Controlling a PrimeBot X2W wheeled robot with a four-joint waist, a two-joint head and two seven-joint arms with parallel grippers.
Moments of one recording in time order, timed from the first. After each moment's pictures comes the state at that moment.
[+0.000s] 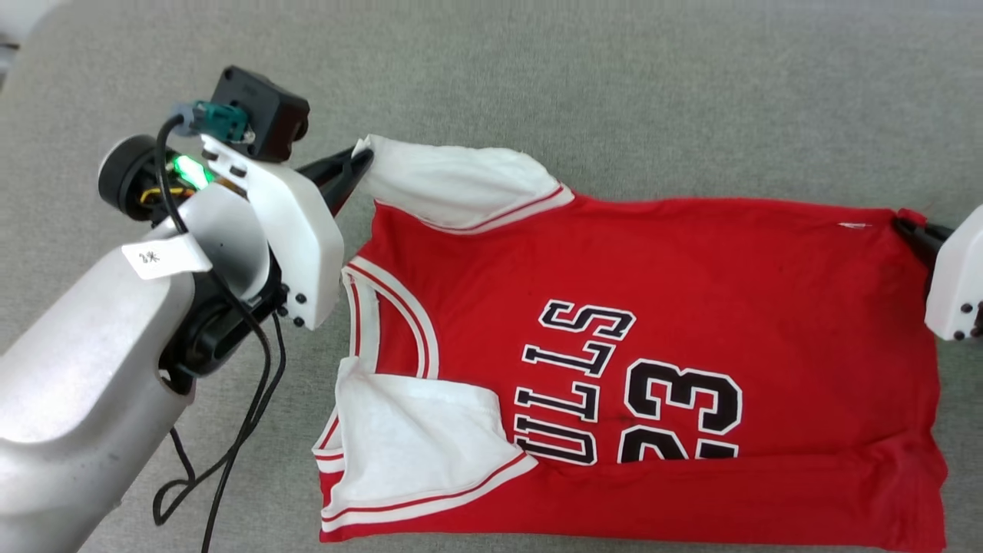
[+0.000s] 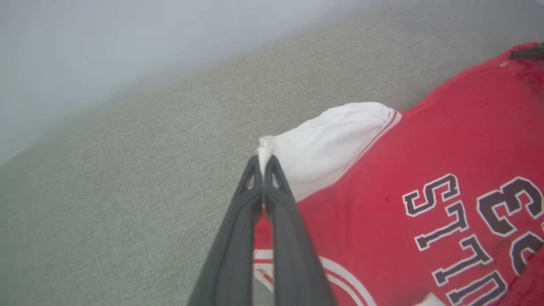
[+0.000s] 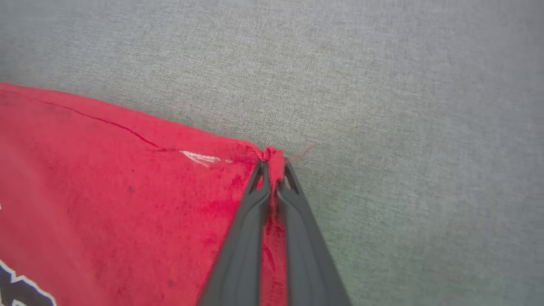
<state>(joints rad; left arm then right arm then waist) -0.82 0.65 -0.70 0.02 -0.79 0.03 0.44 -0.58 -0.55 0.17 0.35 0.59 0.13 0.58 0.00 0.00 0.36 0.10</state>
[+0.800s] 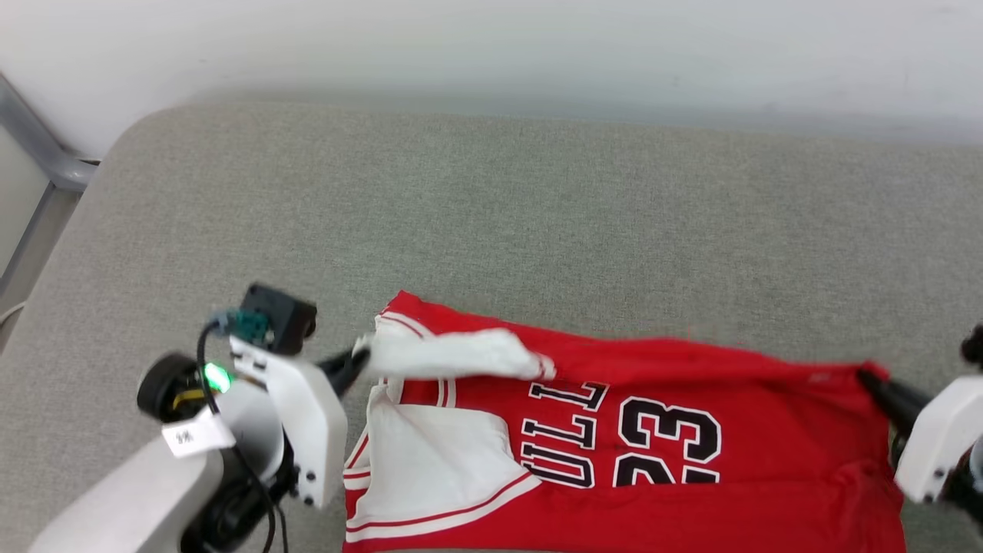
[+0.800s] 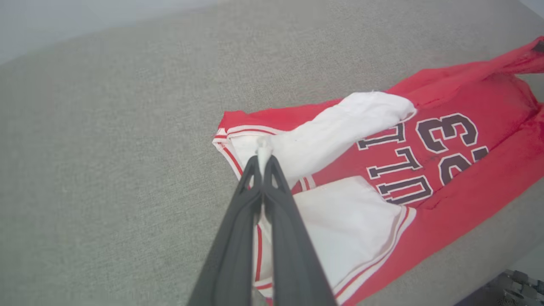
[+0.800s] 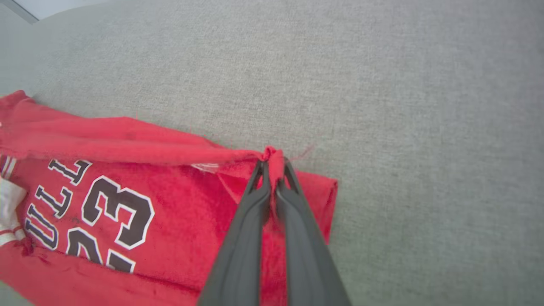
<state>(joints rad) -0.46 0.72 -0.74 -0.08 -0.85 0.15 0.37 -0.22 -0.55 0.16 0.30 0.75 0.13 0.34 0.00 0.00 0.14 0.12</state>
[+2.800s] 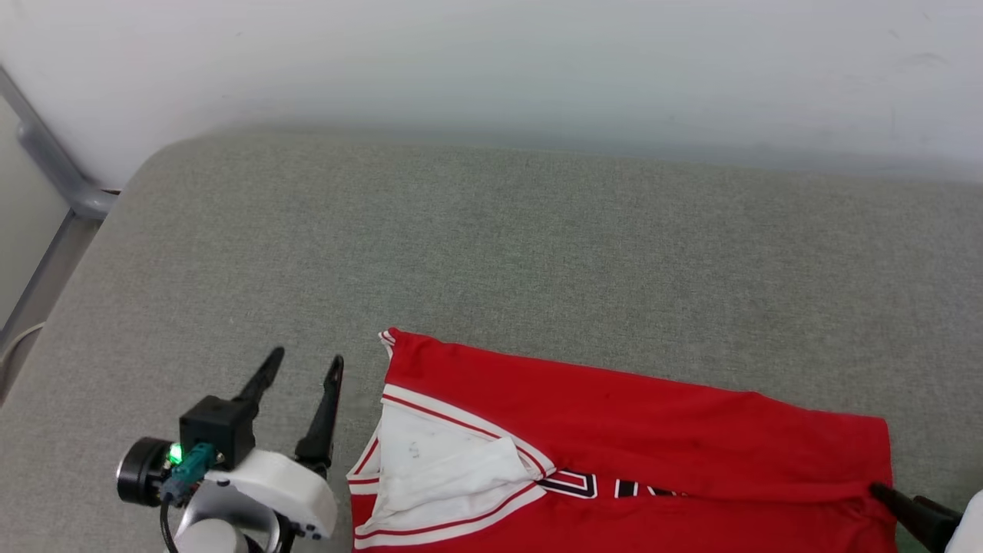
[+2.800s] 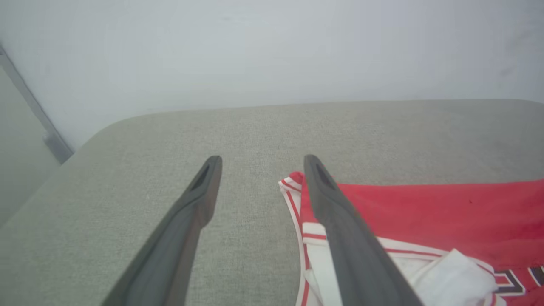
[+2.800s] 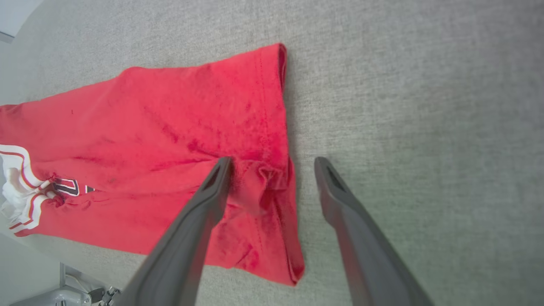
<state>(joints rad) -0.19 0.54 -0.59 0.13 -0.63 0.24 -0.26 0.02 -0.46 -0.09 0.27 0.87 0.13 0.59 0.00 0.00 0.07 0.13</state>
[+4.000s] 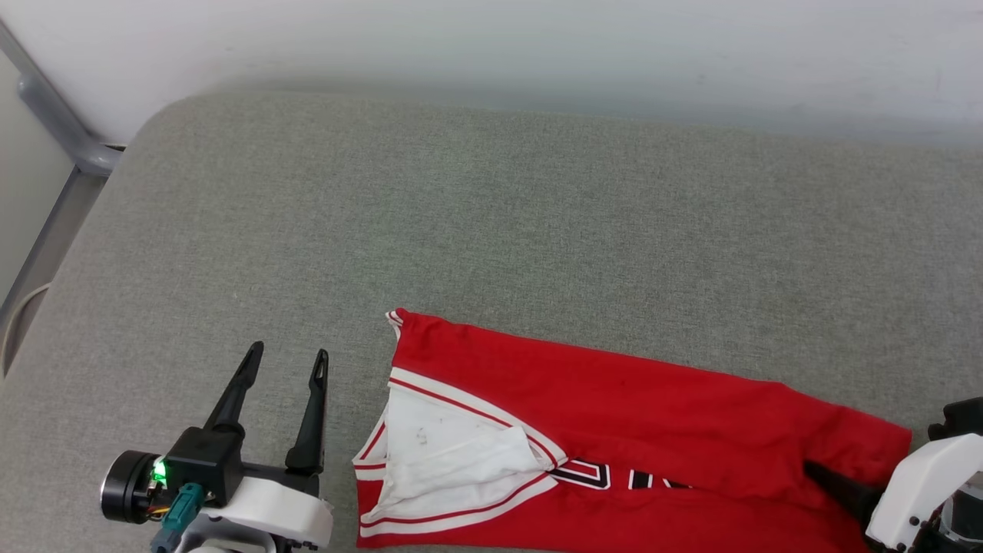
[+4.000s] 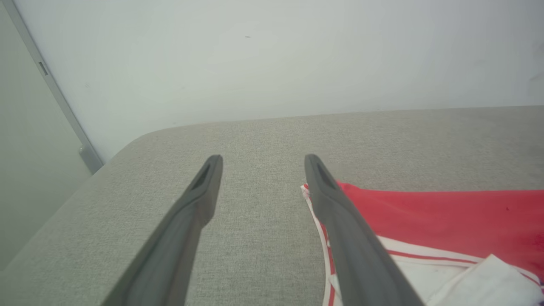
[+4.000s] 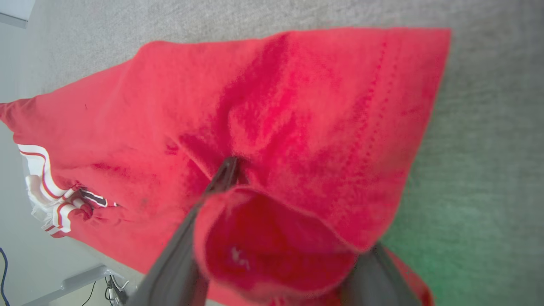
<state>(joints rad) -0.03 0.15 -0.05 0.06 -0.09 -0.09 -0.26 -0.07 -0.25 -0.13 0.31 0.74 0.13 0.74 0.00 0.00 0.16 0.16</state>
